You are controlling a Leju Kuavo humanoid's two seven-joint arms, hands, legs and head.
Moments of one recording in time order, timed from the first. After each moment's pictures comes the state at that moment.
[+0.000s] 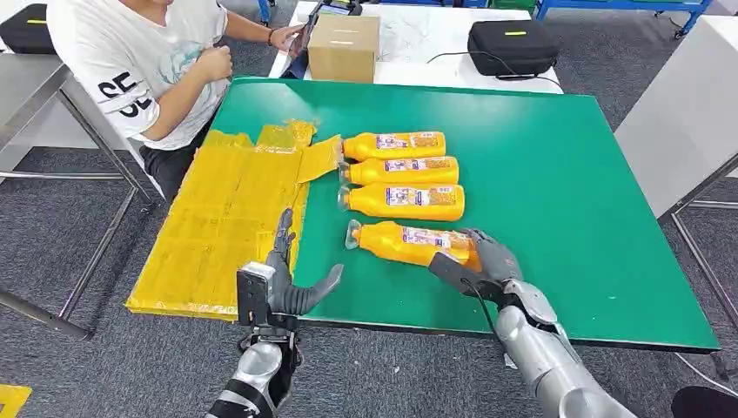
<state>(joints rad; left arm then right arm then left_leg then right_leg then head) -0.16 -0.32 -0.30 -1.02 -0.02 0.33 -0.62 -0.48 -0.05 0.28 -0.59 0.95 -0.16 -0.20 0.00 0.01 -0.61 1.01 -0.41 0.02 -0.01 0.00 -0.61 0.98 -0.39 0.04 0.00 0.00</state>
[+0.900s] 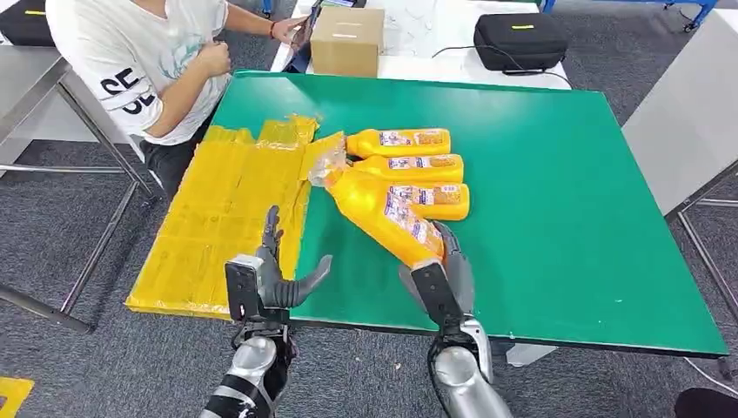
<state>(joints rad) -0.17 -0.32 -0.26 -1.03 0.02 0.32 -0.58 -0.19 0.19 0.29 -1.11 0.51 -0.45 -0.34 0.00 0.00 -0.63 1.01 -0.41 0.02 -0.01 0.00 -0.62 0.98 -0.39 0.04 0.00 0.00</state>
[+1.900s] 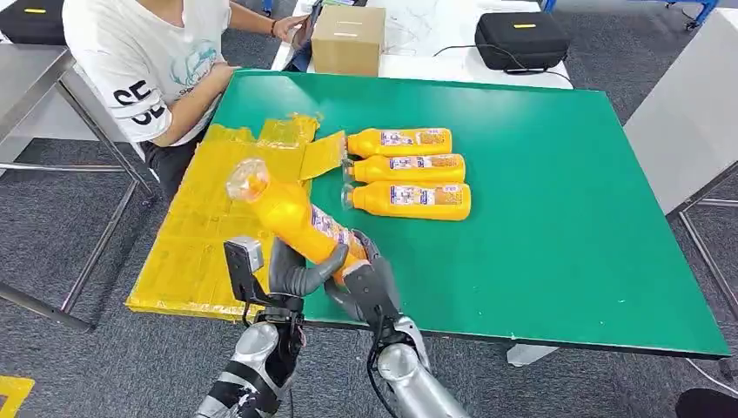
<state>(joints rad) -0.22 -0.32 -0.31 -1.04 0.19 0.17 -0.53 -0.31 0.32 0.49 -0.80 0.32 -0.37 -0.43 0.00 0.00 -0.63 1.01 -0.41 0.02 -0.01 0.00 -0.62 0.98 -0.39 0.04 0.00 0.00</state>
